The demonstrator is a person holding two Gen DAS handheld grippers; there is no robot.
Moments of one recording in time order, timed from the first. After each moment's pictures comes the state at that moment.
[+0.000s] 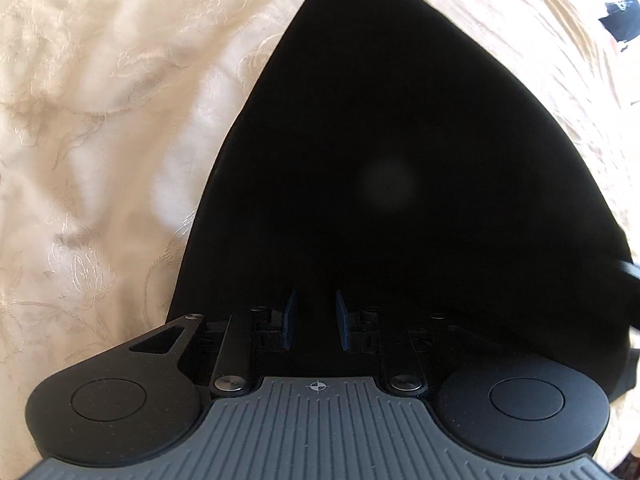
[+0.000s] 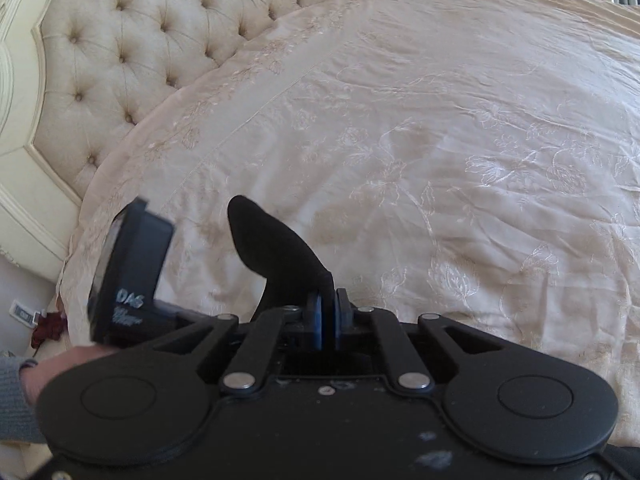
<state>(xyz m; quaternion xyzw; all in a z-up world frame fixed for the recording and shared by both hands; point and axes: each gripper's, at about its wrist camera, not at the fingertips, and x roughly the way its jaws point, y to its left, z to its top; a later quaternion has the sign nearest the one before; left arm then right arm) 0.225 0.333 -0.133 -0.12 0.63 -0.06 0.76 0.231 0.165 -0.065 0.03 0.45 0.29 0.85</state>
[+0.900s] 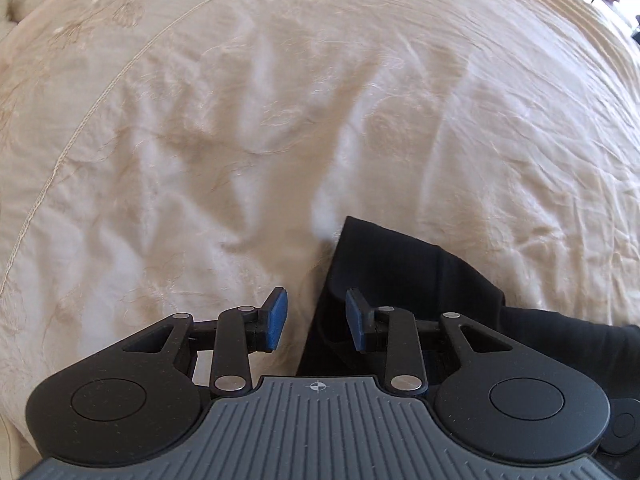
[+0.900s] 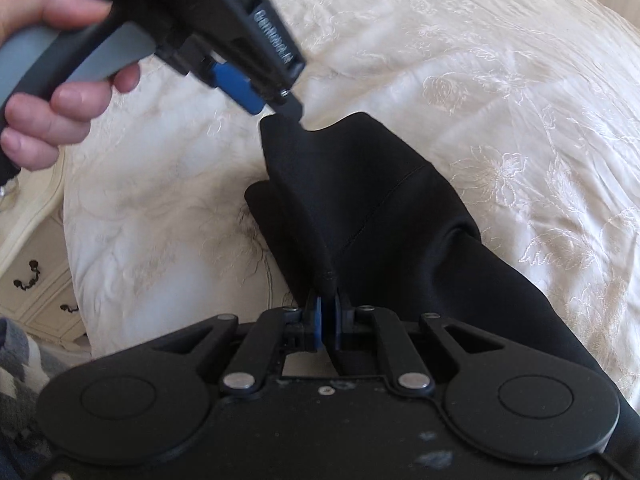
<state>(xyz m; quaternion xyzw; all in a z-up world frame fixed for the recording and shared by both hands) 0.190 0.369 -0.077 -0.04 0.58 0.02 0.81 0.133 0.230 -0.144 -0.16 0.48 0.36 0.78</state>
